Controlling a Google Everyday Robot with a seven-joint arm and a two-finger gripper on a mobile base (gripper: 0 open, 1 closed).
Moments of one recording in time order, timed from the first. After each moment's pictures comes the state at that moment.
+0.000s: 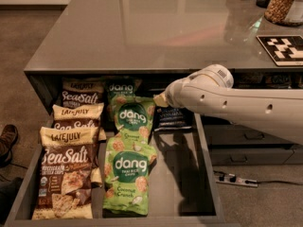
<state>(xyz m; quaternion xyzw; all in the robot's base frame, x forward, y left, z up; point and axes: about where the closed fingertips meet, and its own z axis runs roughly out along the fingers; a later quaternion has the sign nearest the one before) 0.670 -0.060 0.712 -0.28 0.88 0.04 0.39</state>
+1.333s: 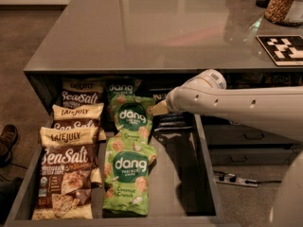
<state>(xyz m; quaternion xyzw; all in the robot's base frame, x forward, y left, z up) 0.678 -0.074 0.660 -0.25 0.91 0.04 0.34</state>
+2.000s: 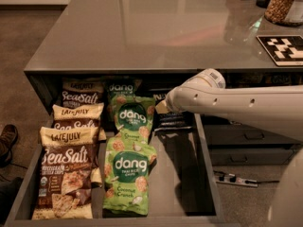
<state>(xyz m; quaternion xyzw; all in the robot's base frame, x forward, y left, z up) 0.677 -0.073 0.658 -0.25 0.91 0.03 0.33</state>
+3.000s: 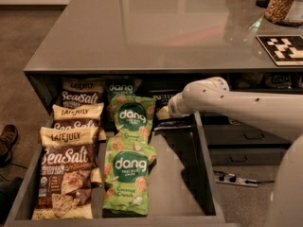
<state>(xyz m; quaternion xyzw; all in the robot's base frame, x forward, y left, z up) 0.675 -0.070 0.613 -0.25 0.92 0.10 0.28</state>
